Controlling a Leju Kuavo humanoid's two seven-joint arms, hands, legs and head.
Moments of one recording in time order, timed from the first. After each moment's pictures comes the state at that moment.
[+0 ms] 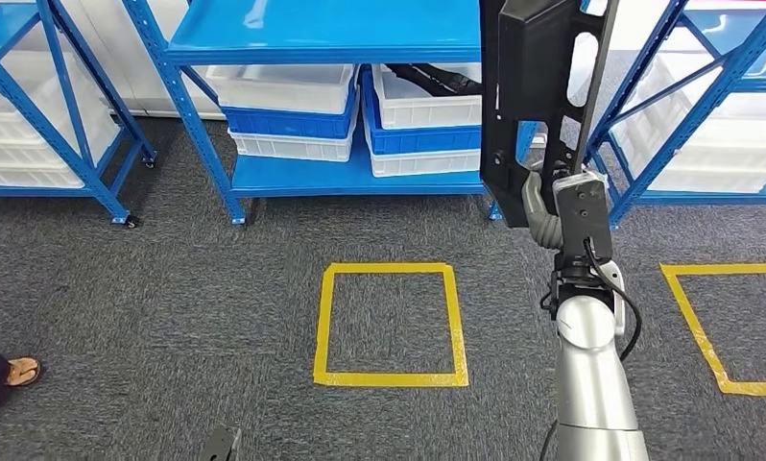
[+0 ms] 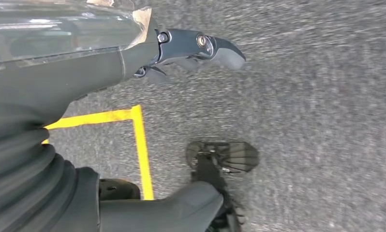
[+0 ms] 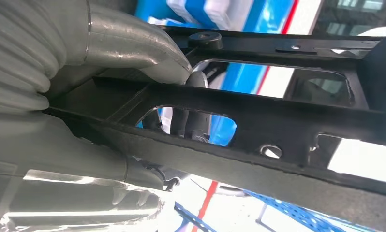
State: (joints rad) left arm -0.13 -0.09 -0.17 -0.19 0.30 0.31 -0.16; right arm -0.45 0.08 0.30 -1.33 0.53 -0.17 -0.16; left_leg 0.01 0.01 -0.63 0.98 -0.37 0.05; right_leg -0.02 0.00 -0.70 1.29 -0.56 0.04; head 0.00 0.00
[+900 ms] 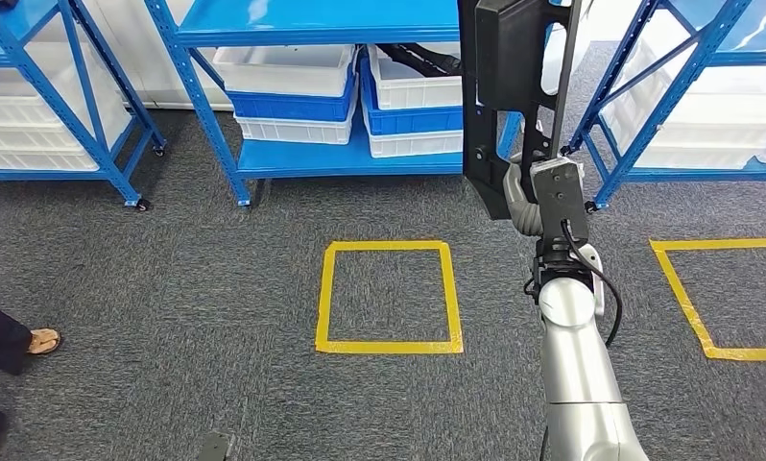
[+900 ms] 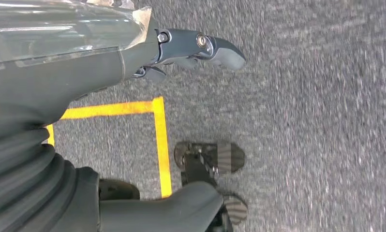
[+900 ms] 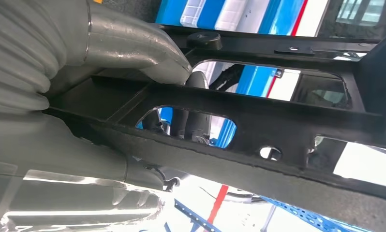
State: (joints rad) left arm -0.11 -0.09 -0.14 -0.19 0.31 0.30 -0.22; right arm -0.52 0.10 0.32 -1.21 0.52 -0.19 -0.17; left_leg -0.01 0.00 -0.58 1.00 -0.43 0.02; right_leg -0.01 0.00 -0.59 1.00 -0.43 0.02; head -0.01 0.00
